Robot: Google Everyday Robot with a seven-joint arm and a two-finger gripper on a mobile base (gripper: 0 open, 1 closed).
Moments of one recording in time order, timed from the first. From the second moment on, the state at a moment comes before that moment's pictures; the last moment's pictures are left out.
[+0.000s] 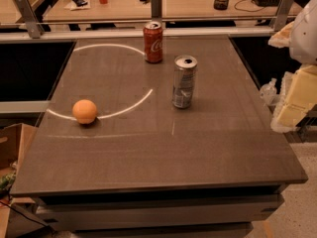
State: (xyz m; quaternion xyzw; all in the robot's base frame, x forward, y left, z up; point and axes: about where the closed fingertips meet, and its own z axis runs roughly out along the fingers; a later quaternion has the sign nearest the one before) arm 0.438 -0.216 0.980 -0.60 0.78 -0.04 0.16
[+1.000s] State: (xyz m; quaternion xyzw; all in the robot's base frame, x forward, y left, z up) arm 0.446 -0.223 0.968 -0.54 0.81 0.01 0.23
